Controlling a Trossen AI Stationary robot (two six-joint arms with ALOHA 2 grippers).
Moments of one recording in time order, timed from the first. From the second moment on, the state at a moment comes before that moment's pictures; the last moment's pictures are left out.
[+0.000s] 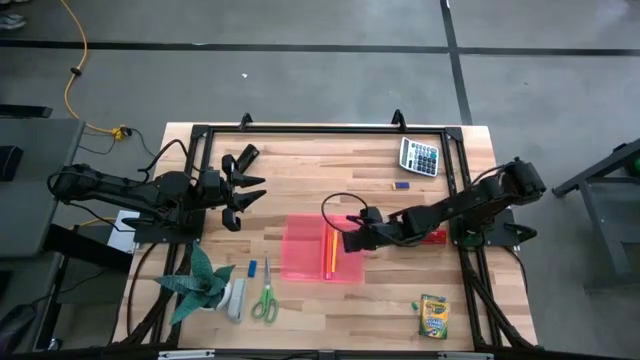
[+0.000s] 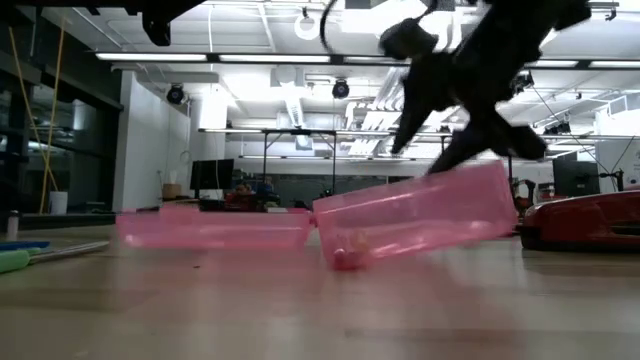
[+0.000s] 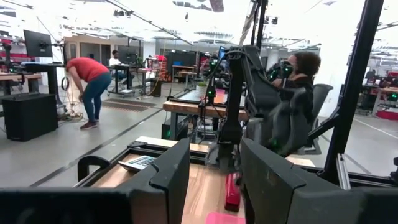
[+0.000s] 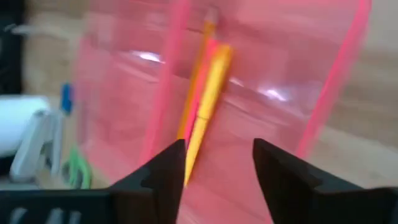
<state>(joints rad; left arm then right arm) -0.02 0.63 0.39 0.39 -0.30 -0.03 0.27 1.57 0.90 -0.26 0.23 1.49</state>
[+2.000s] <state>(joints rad) -0.02 0.63 0.39 0.38 -0.33 -0.09 0.16 0.89 0.57 0.27 0.38 0.18</state>
